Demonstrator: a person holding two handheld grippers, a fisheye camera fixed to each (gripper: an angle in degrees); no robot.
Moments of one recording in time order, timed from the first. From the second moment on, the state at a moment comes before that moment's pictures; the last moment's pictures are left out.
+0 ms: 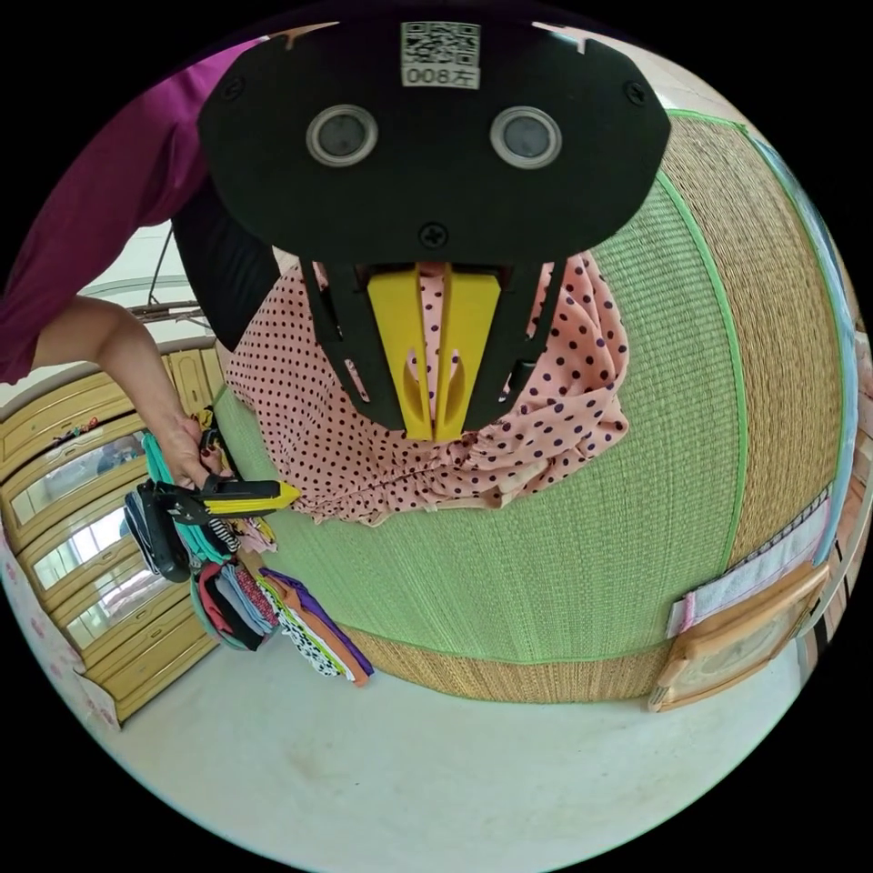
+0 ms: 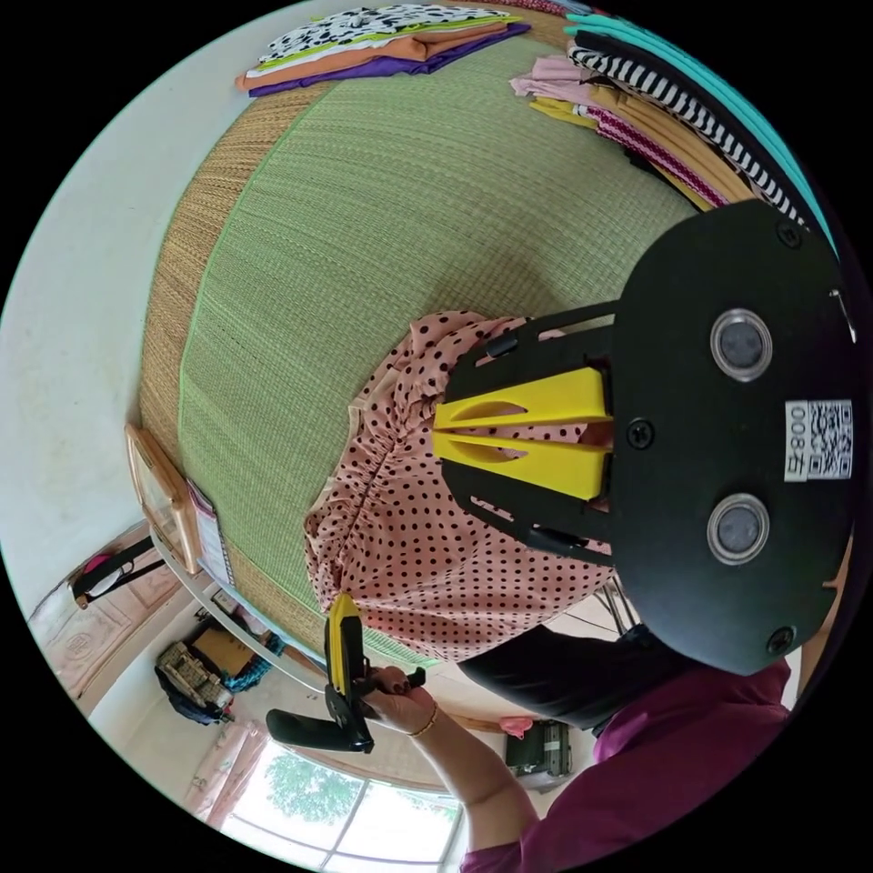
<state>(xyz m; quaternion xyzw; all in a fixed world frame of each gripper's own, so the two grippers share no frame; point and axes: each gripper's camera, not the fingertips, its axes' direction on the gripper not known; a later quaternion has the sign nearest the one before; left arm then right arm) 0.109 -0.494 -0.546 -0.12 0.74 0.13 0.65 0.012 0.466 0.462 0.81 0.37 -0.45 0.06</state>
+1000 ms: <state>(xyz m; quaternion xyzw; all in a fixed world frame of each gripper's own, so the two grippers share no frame) 0.087 -0.467 -0.494 -0.15 0.69 0.15 0.69 0.026 0.461 0.391 0.82 0.31 -0.46 0.10</state>
